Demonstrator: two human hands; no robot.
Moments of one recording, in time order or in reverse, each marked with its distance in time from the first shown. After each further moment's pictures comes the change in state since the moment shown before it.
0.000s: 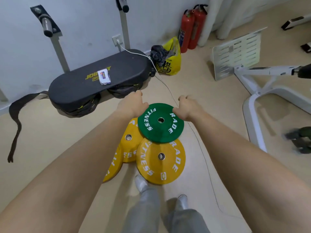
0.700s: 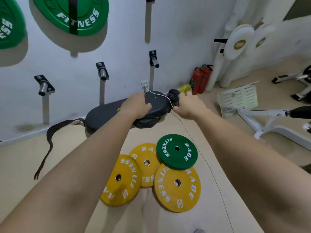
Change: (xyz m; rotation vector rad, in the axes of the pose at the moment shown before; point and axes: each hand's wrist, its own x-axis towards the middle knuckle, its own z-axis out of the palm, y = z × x) left_hand -0.171 -0.101 -0.205 -0.021 0.272 0.050; right_hand -0.183 -0.206 -0.106 -0.143 0.347 -0.213
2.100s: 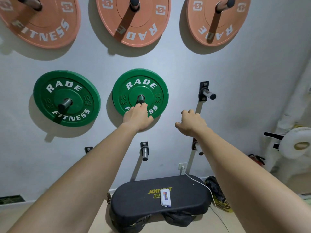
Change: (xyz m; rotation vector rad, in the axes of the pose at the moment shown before) left_hand 0.234 -0.166 -0.344 0.170 0.493 -0.097; right_hand 0.304 -0.284 -0.222 0.038 0.263 -0.211
